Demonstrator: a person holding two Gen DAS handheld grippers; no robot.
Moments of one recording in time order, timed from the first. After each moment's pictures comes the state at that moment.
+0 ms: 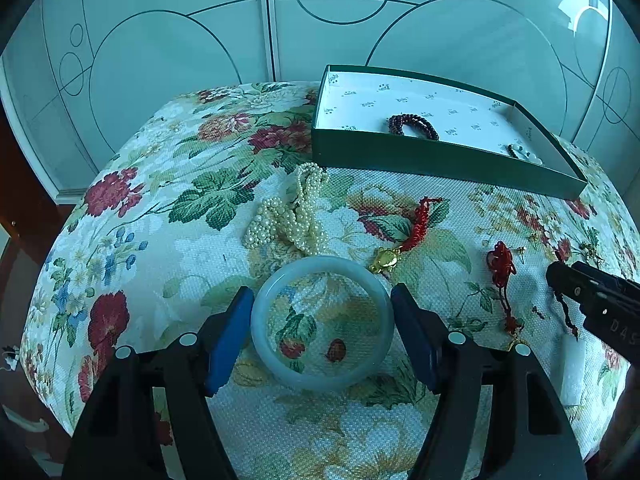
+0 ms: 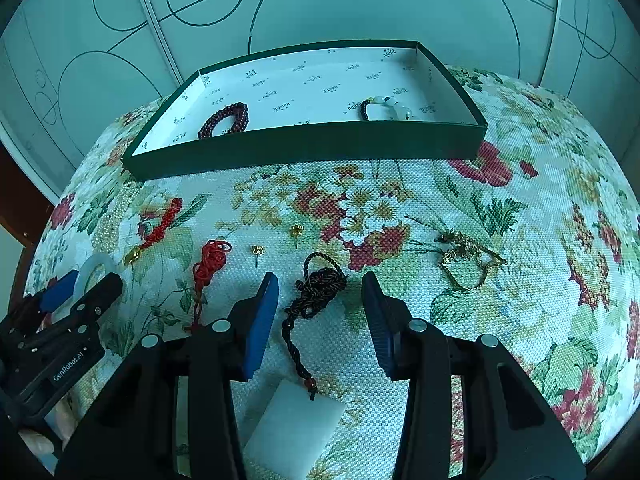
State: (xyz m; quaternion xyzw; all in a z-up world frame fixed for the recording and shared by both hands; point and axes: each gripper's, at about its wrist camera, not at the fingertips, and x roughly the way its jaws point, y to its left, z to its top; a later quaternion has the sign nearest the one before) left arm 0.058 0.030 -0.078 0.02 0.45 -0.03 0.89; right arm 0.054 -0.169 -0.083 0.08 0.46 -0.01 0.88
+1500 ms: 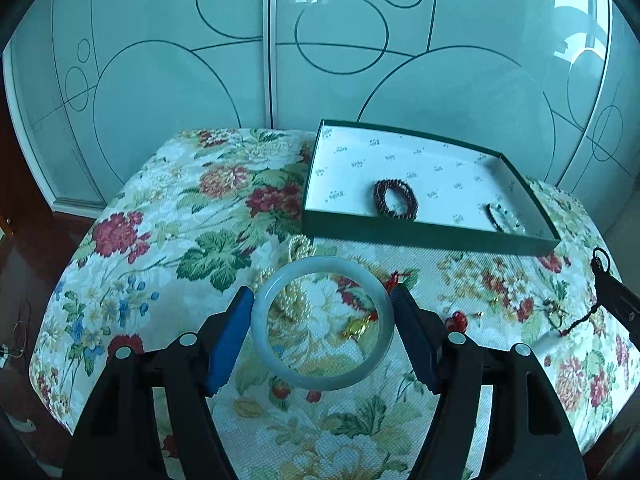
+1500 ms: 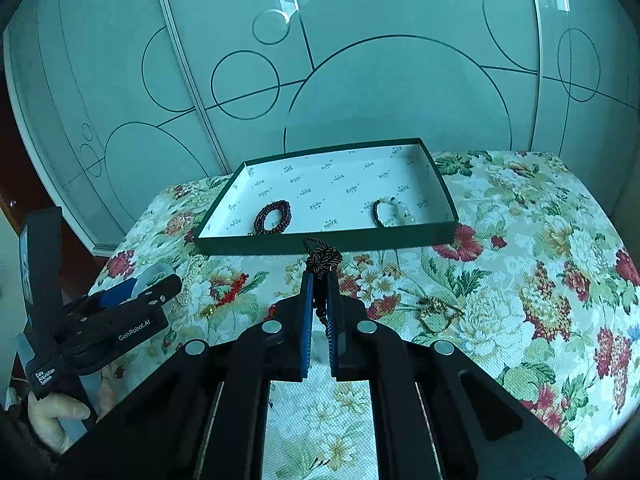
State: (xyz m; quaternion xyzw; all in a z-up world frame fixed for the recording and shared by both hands) left arm 0.068 0.024 -0.027 -0.01 0.40 -0.04 0.91; right arm 0.012 -0.182 0.004 0.11 0.34 0.03 0.93
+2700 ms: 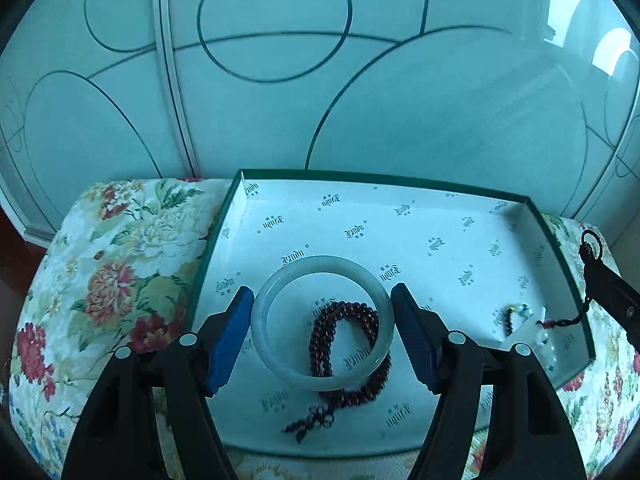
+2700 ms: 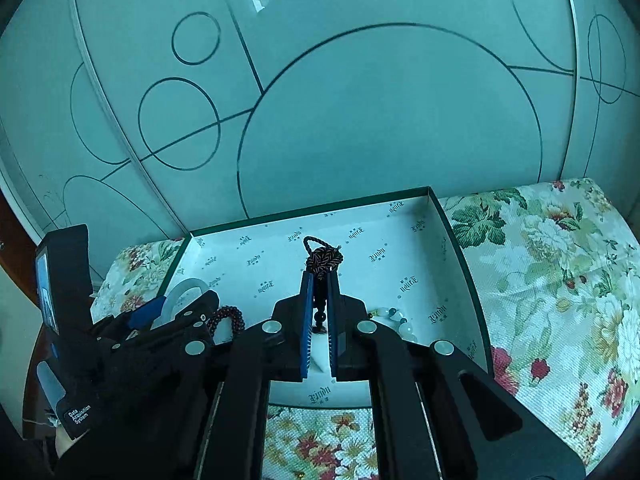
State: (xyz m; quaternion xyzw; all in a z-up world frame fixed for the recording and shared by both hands) left arm 0.239 -0.046 -0.053 0.00 0.42 -0.07 0.90; right arm 0.178 -0.221 -0.015 0.15 0.35 0.01 0.93
